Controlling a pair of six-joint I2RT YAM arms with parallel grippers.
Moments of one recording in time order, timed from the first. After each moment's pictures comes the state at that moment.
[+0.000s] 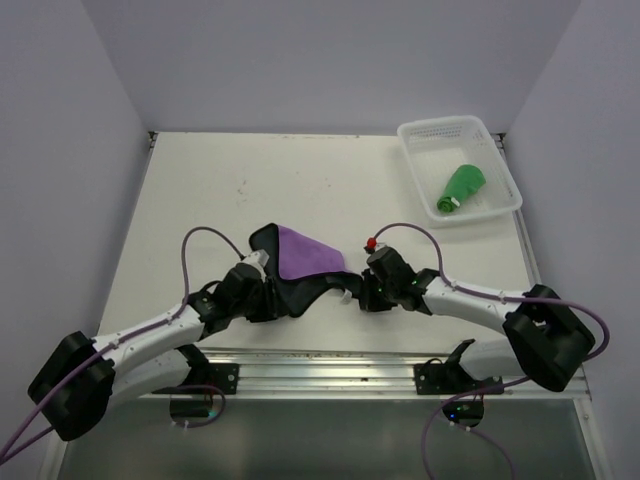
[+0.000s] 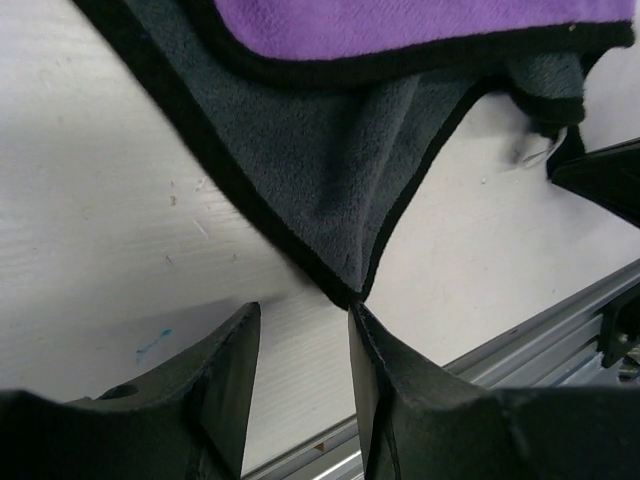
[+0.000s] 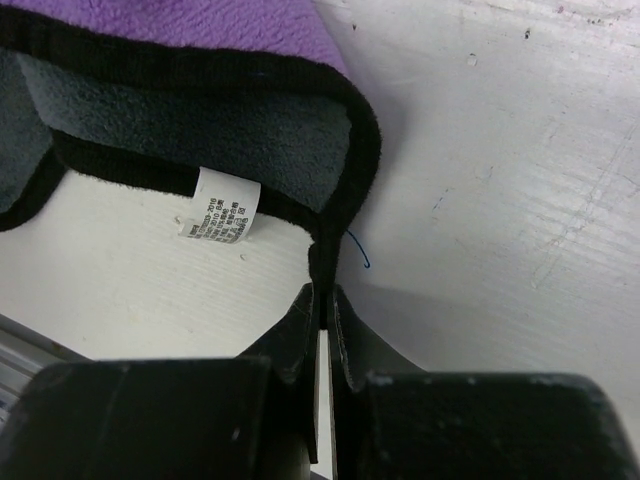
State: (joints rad) left arm -0.68 0.97 0.33 -0.19 0.09 -0.80; right arm 0.76 1.33 0.56 -0.23 -0.01 0.64
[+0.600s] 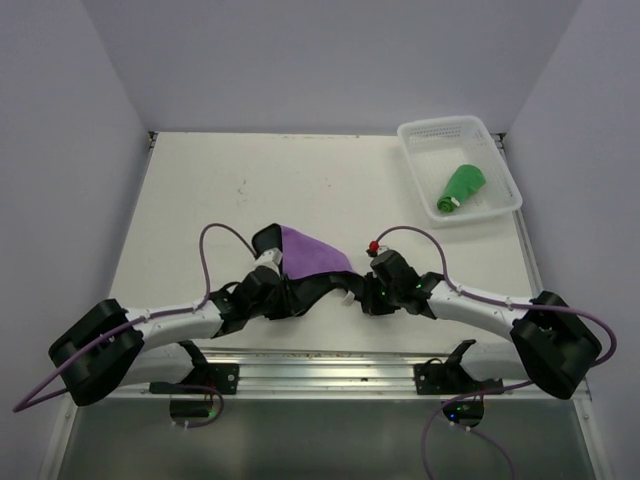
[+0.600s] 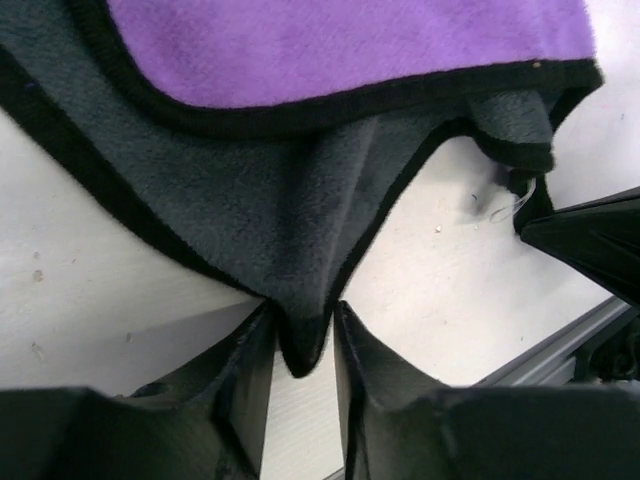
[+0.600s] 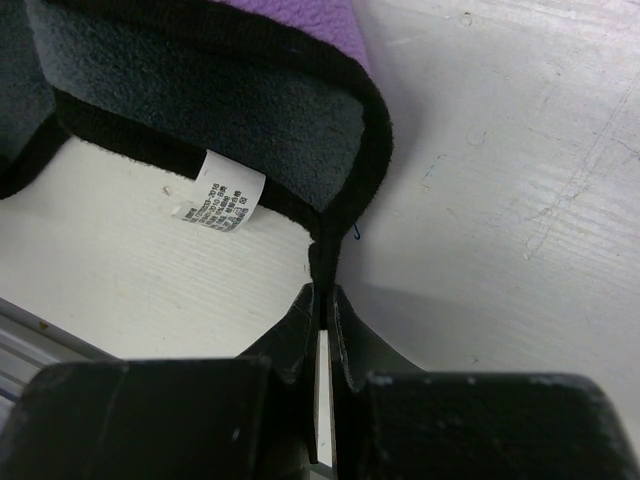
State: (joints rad) left arm -0.83 1.21 0.34 0.09 -0.03 -0.93; right arm 0.76 1.28 0.53 -0.25 -0.03 0.62
